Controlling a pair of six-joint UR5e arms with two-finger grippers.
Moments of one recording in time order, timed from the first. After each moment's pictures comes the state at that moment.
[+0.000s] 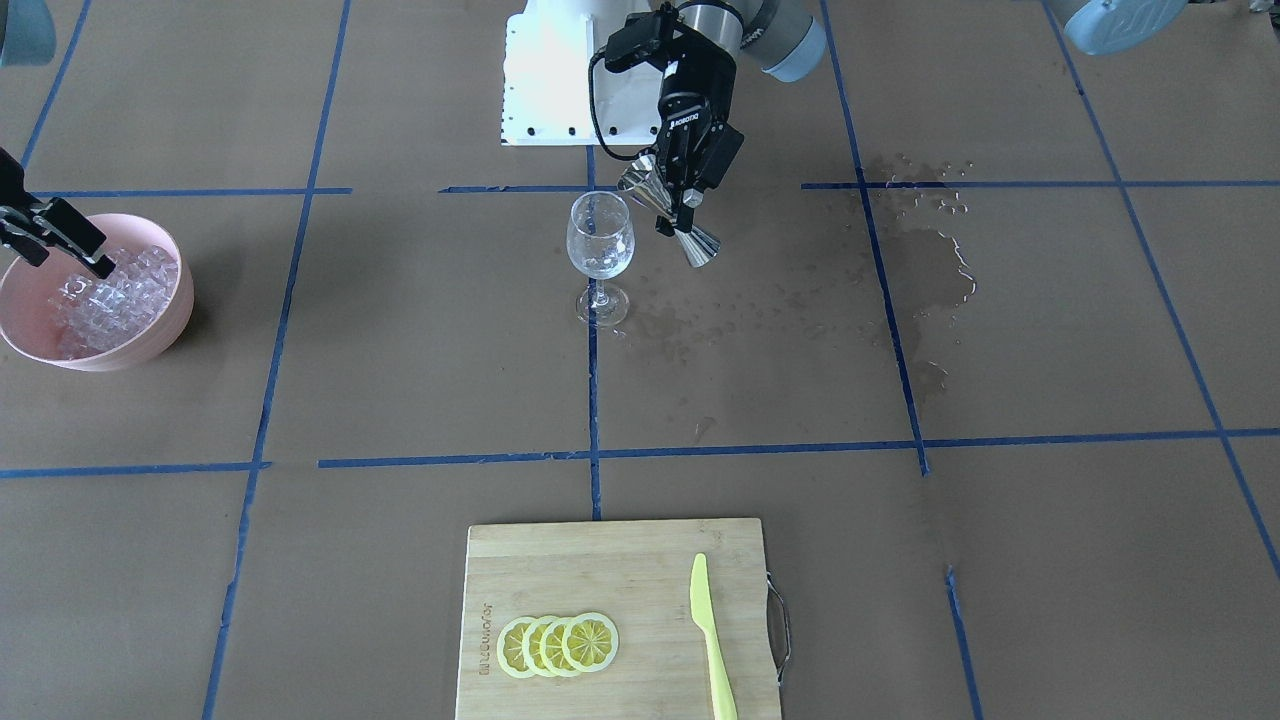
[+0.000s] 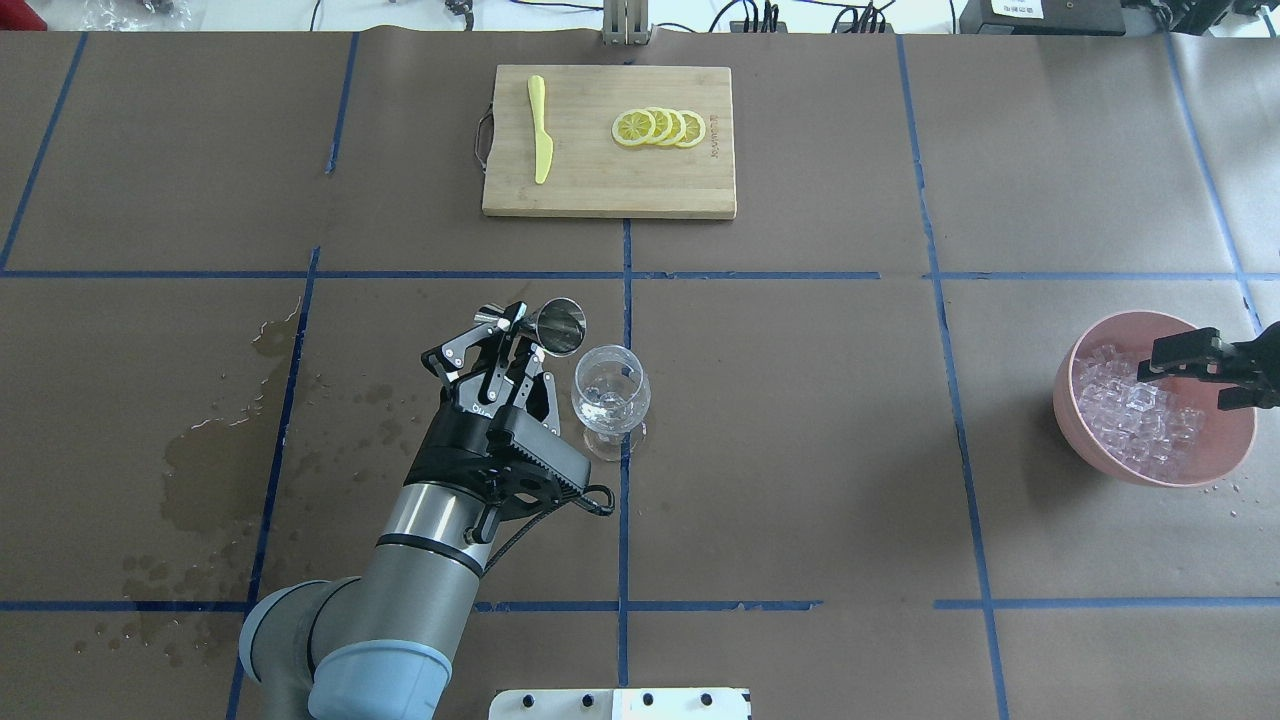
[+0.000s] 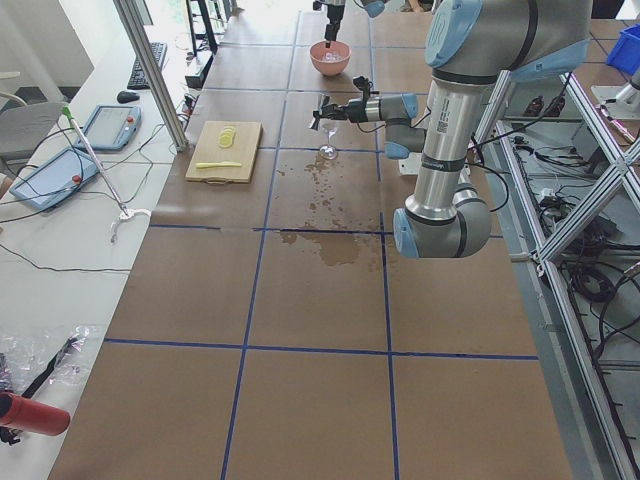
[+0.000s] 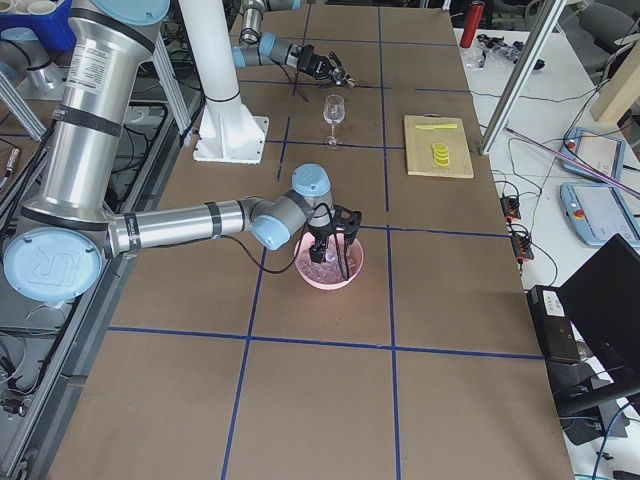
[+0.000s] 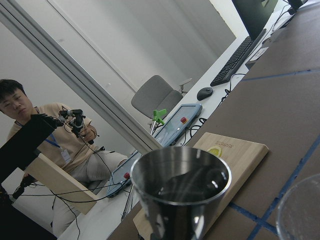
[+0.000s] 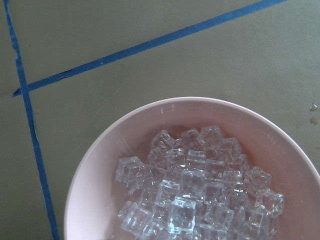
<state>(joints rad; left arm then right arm) -0.12 -2.02 -1.81 -2.37 -0.45 0.02 1.00 -1.85 1.94 -0.97 2.16 1.17</state>
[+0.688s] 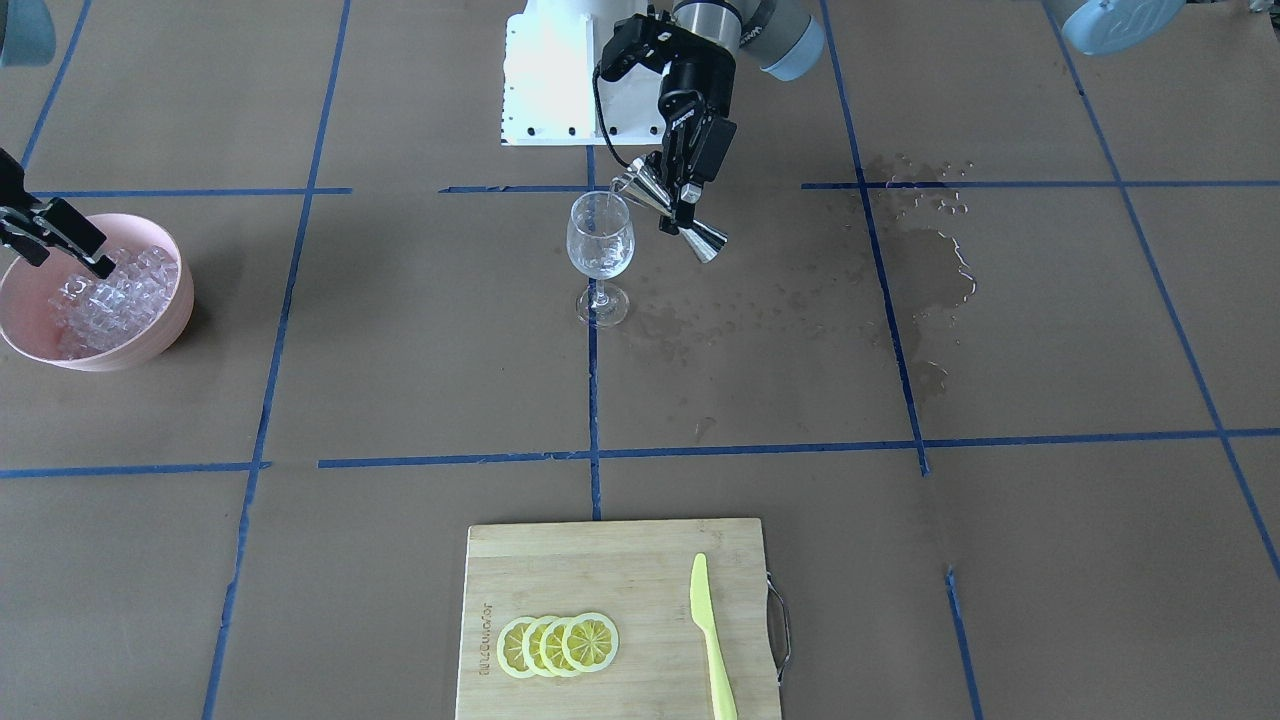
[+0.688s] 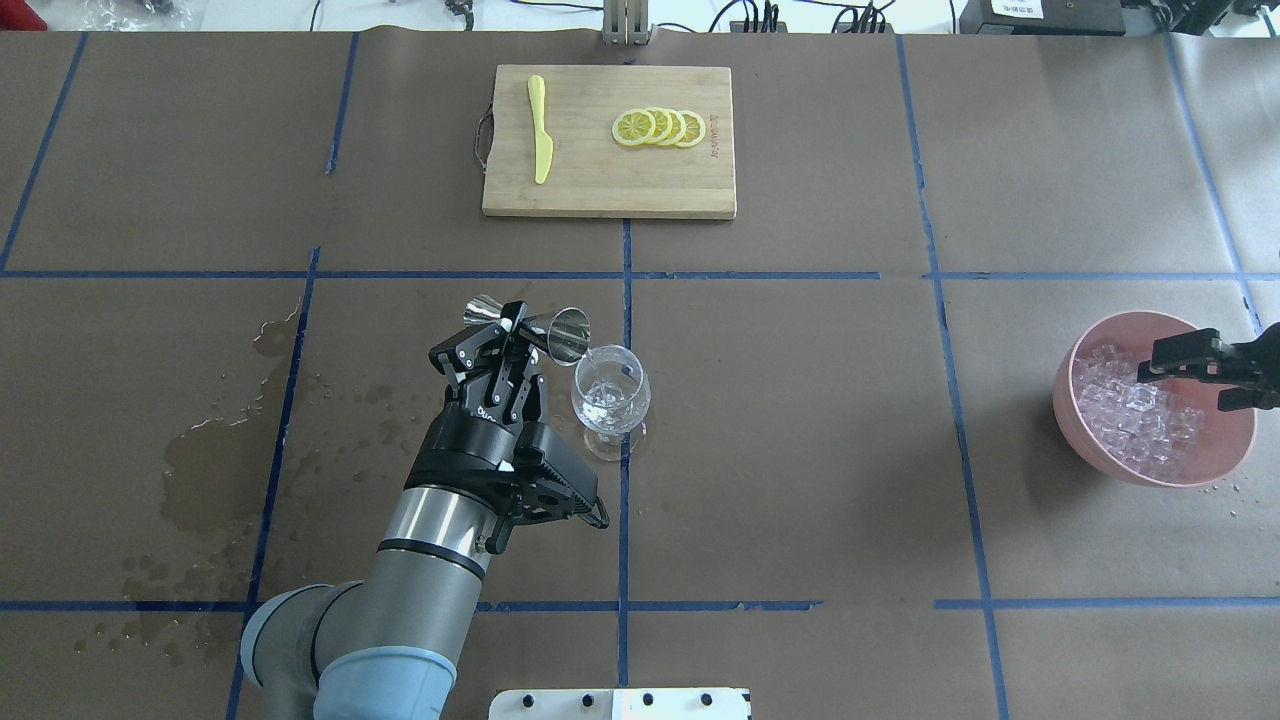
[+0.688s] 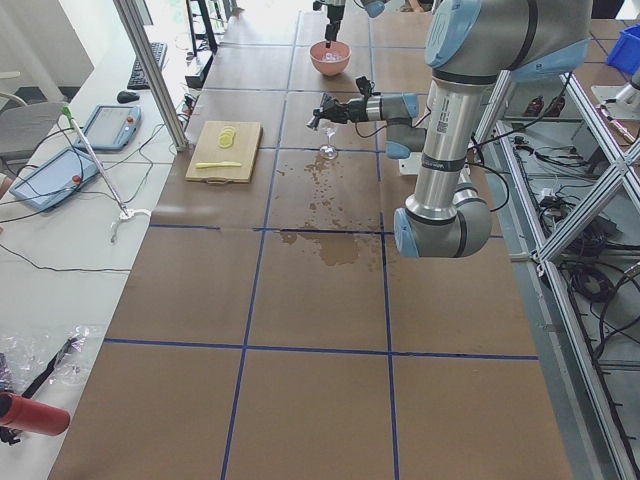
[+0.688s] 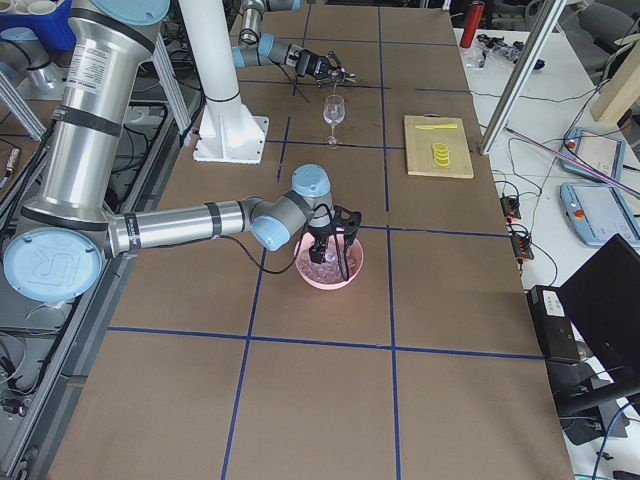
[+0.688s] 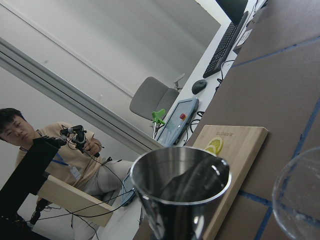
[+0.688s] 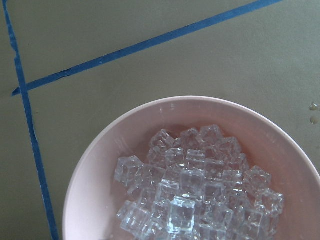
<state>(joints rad) -0.11 -2.03 -1.81 -2.34 -0.41 0.23 1.00 -1.85 1.94 -0.97 2.16 1.17</state>
